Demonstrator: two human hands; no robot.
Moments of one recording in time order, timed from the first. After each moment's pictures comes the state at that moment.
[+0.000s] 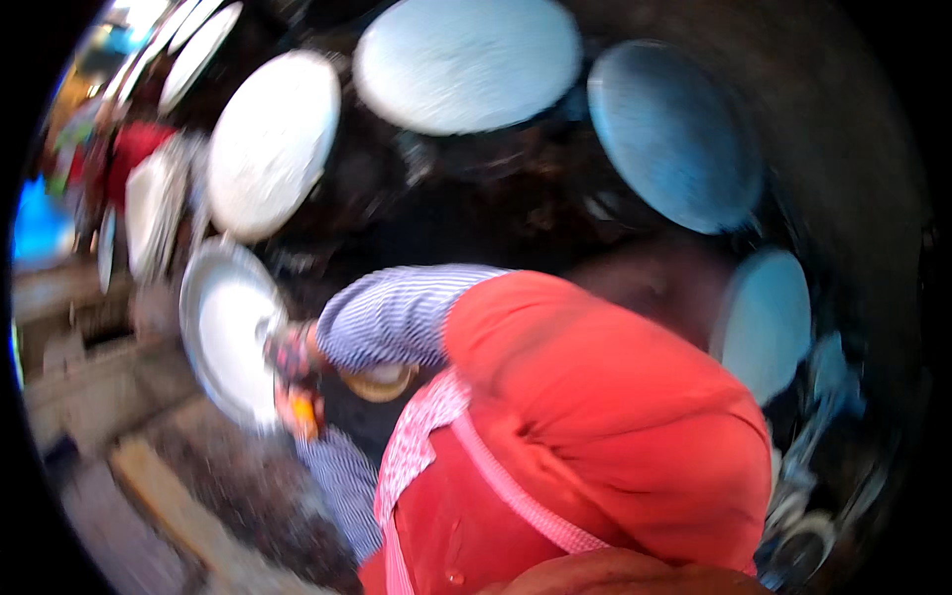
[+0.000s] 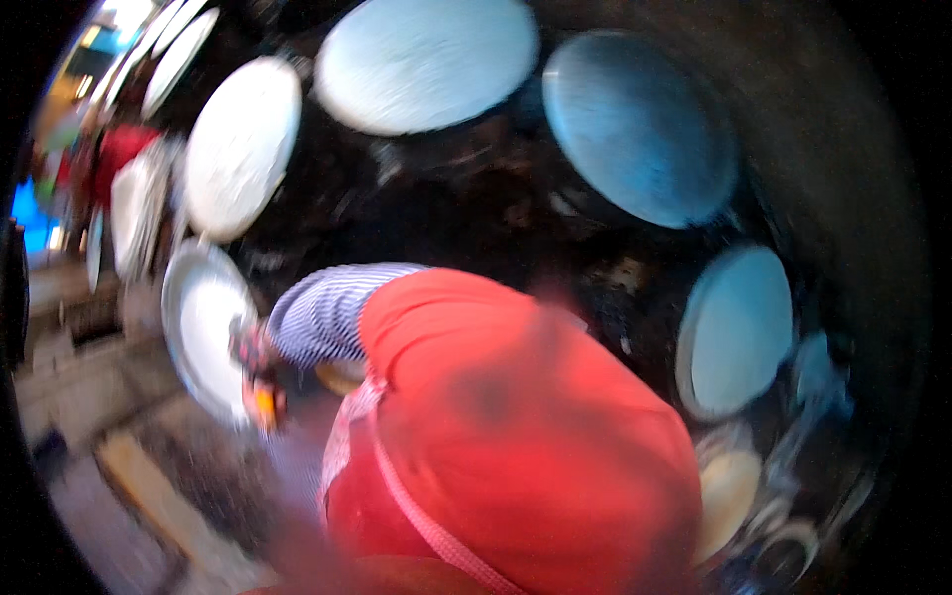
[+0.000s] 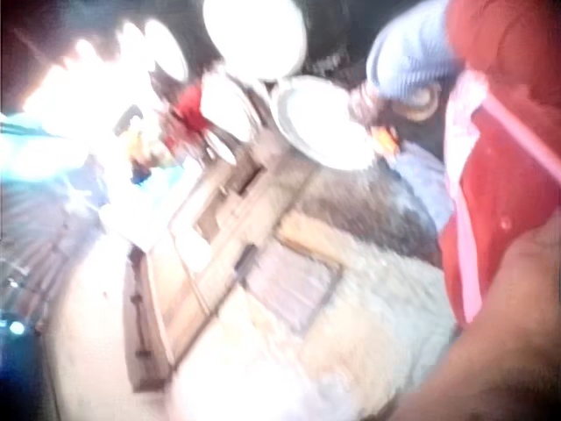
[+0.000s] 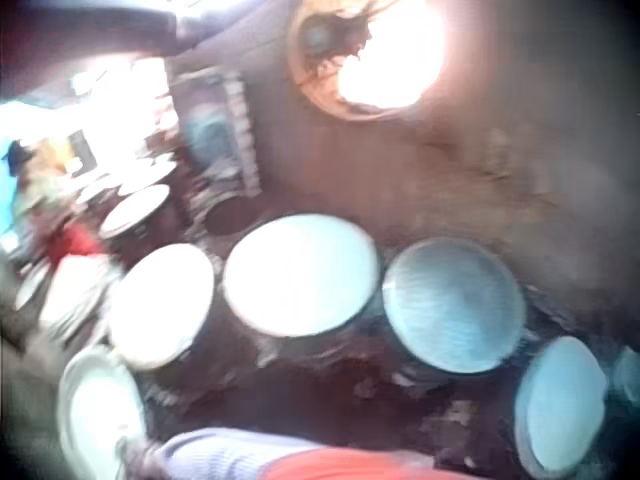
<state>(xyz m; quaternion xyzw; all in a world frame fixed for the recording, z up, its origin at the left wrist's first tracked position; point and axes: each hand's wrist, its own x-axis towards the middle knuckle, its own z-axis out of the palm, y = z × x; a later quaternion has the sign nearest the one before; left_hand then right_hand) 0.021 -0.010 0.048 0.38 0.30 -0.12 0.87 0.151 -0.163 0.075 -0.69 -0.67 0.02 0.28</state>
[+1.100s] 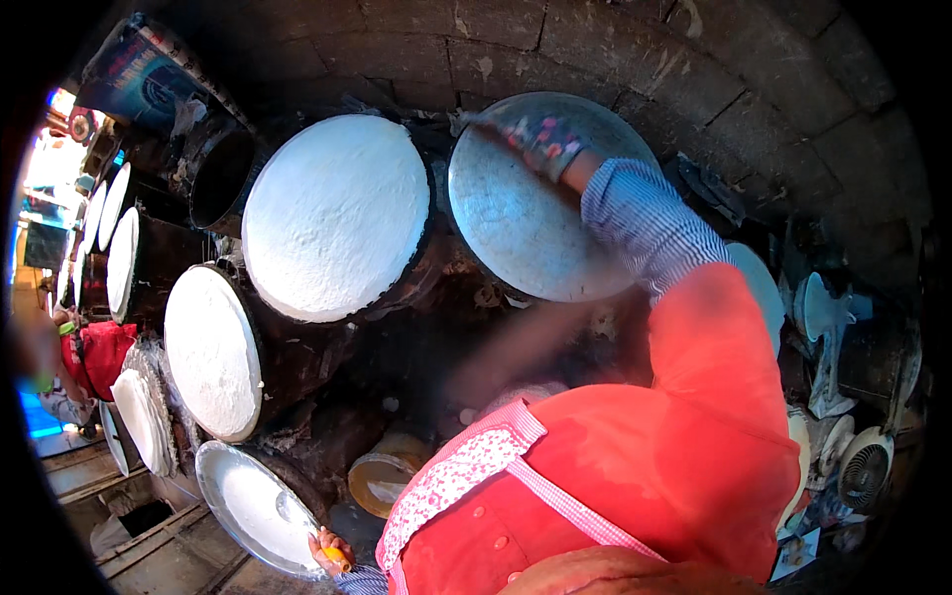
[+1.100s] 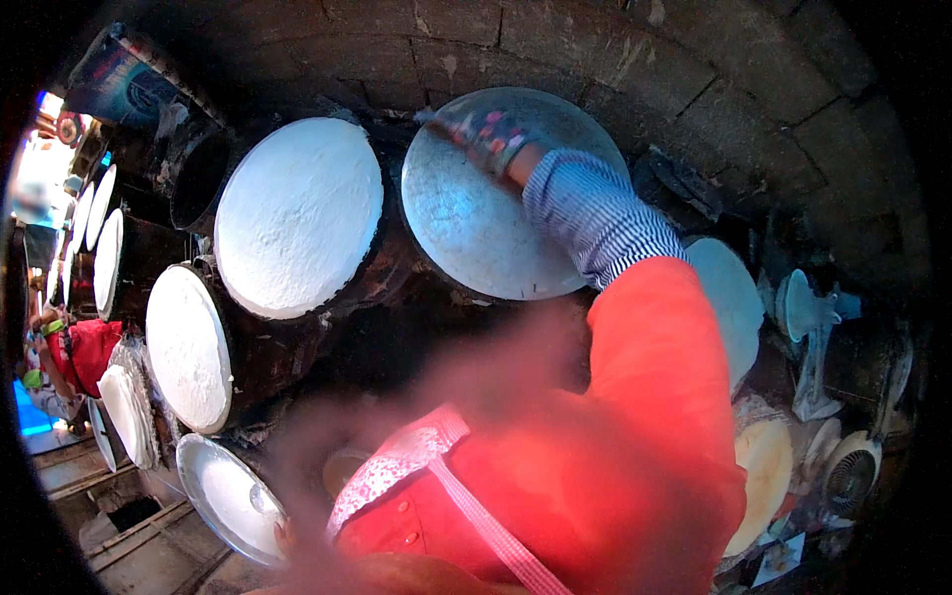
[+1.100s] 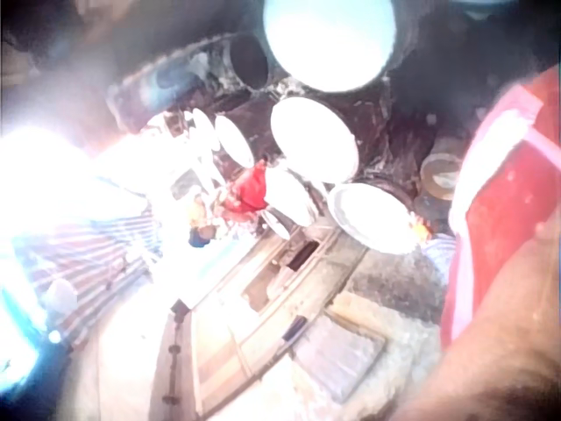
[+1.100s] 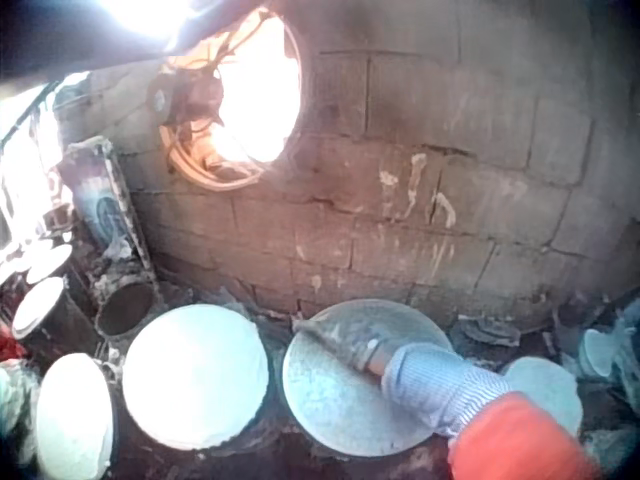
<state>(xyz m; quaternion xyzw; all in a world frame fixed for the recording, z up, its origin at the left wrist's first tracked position) 0.049 -0.037 0.060 0.26 0.41 -0.10 0.87 0.218 -0.886 0.085 -0.99 0.11 0.07 -0.07</state>
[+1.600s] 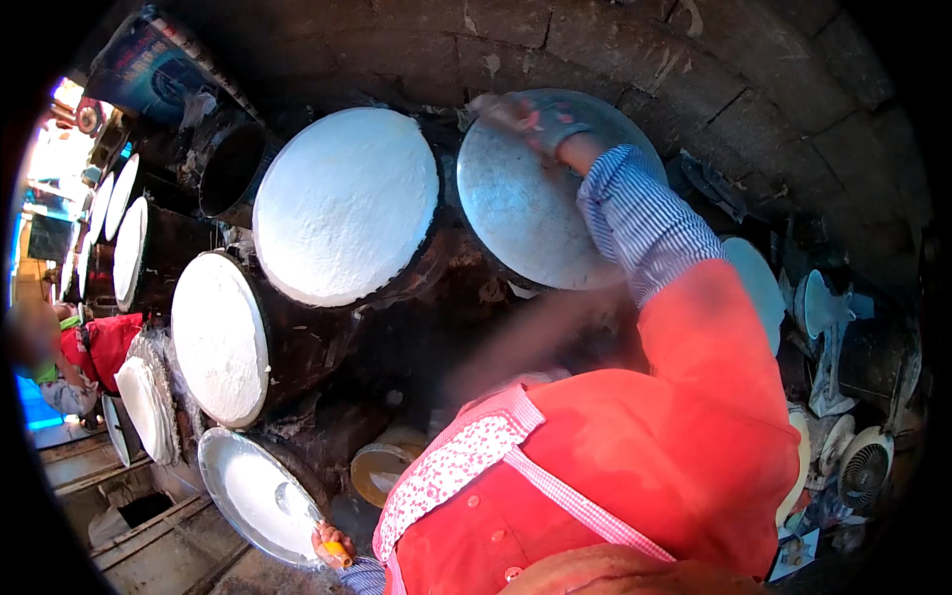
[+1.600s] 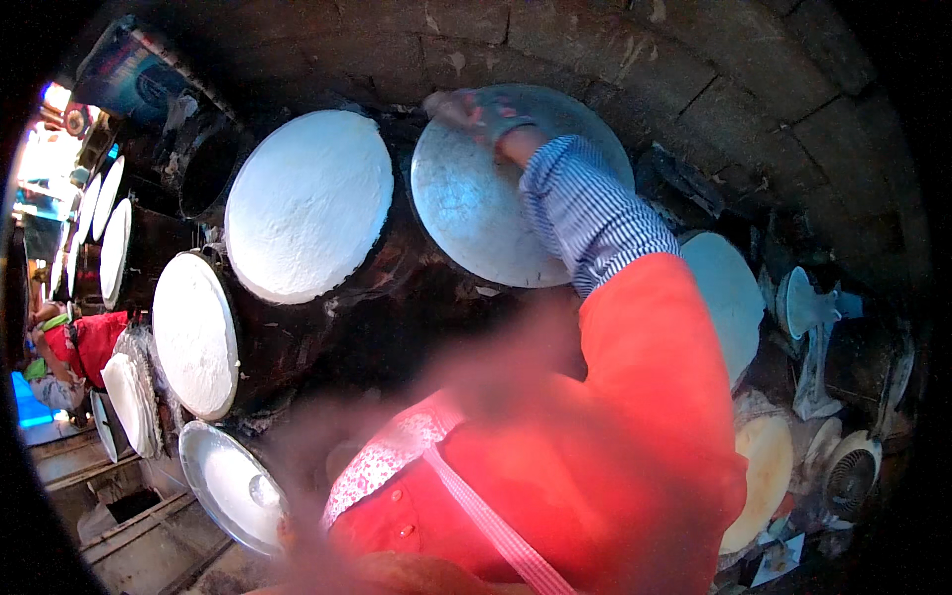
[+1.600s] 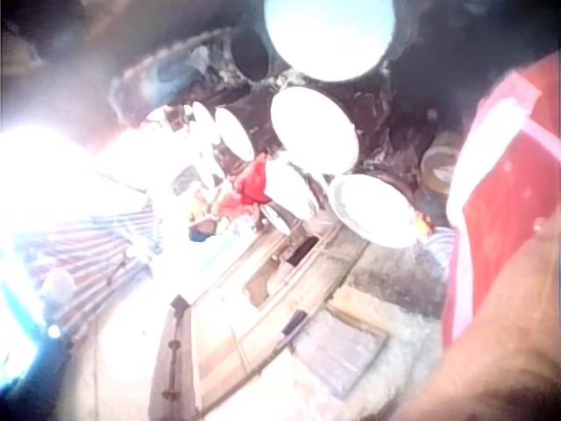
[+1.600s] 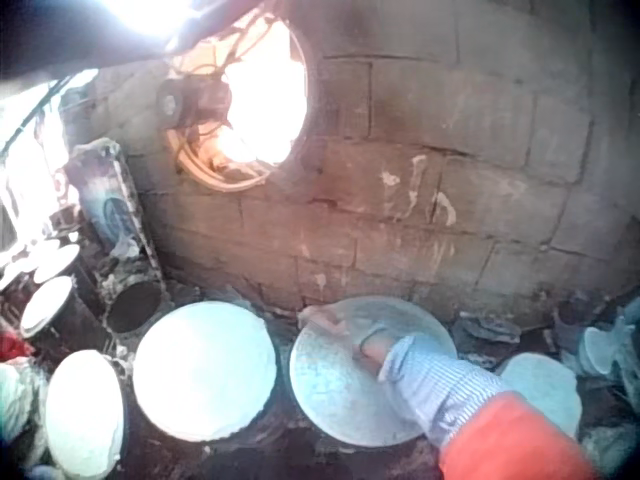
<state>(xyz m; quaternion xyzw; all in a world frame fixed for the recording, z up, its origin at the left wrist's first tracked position) 0.037 -0.028 0.068 0.25 0.36 -0.06 0.90 0.248 -0.836 0.089 -0.97 0.21 0.12 0.02</state>
